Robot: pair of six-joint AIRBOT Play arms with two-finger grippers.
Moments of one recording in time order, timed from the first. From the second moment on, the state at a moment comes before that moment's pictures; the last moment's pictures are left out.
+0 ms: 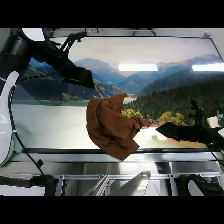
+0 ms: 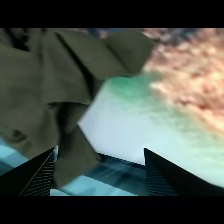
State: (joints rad) left arm -0.24 -1.63 1.82 1.12 -1.66 -1.35; right arm -0.19 -0.76 0.39 -0.69 1.10 1.15
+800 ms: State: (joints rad) left arm -0.25 -1.62 1.05 0.87 -1.29 -1.25; right arm 0.18 -1.48 0.59 -0.16 1.09 0.65
